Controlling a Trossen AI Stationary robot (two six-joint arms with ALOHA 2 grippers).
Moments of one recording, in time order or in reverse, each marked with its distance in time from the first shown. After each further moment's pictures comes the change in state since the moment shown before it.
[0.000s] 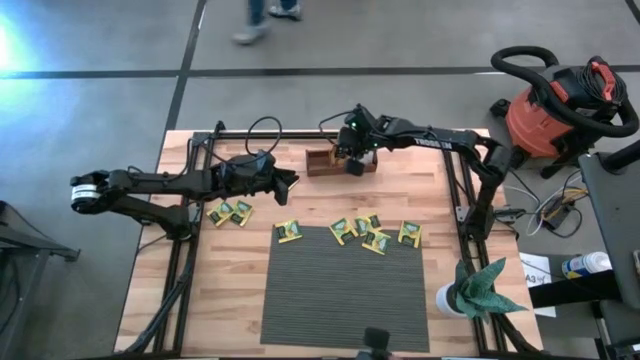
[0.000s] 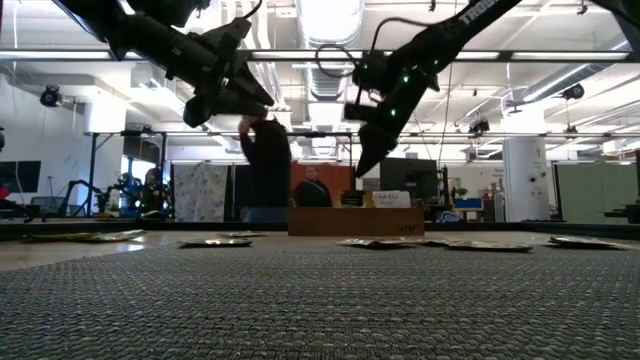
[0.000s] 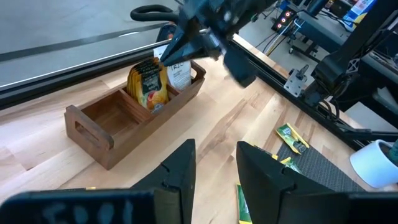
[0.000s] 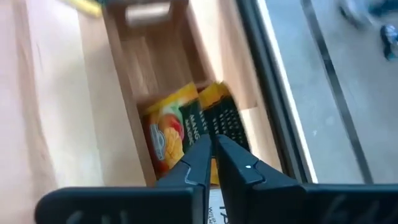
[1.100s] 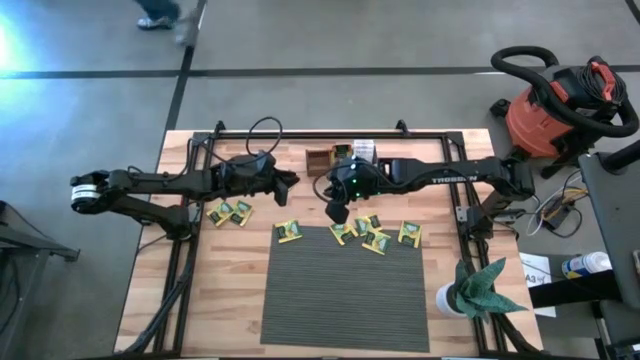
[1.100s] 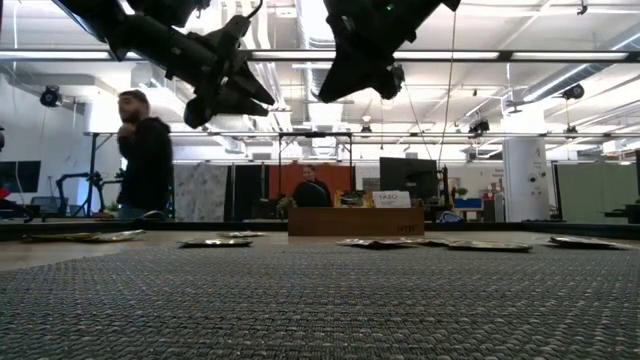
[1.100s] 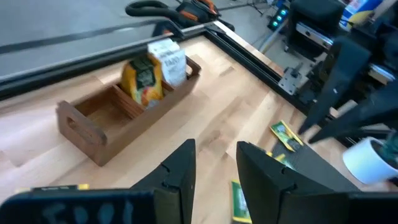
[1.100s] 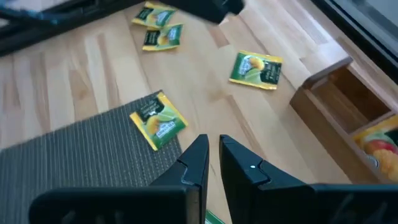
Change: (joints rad) left arm 0.000 0.000 0.000 -0.002 0.027 -0.015; right arm 0.463 -0.183 -0.006 0.007 0.093 0.699
